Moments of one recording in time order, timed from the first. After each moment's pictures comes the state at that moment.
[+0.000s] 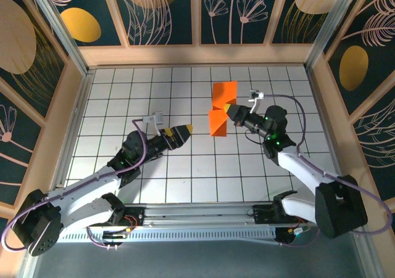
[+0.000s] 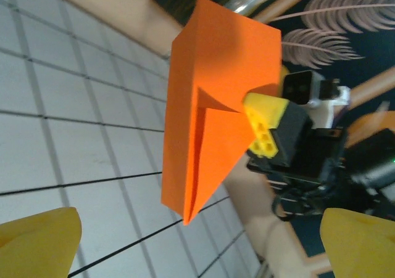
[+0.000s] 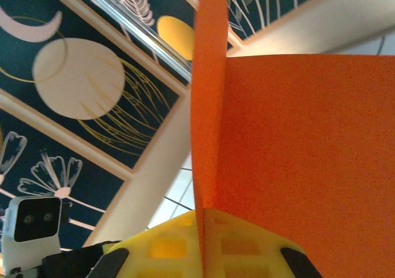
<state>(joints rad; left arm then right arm) -0.73 1.01 0.44 0.52 0.19 -0.96 0.35 1.14 0.56 0.56 -0.56 0.79</state>
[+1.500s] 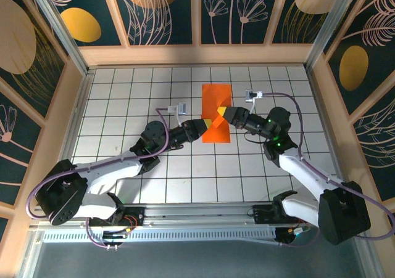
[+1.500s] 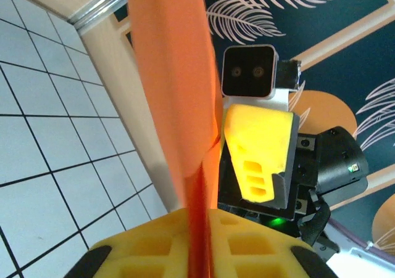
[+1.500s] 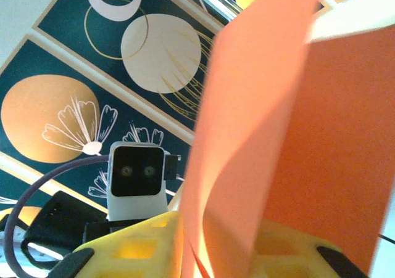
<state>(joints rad) -0.83 1.33 0.64 0.75 0.30 -1.07 0.39 1.11 0.58 0.62 -0.74 0.96</state>
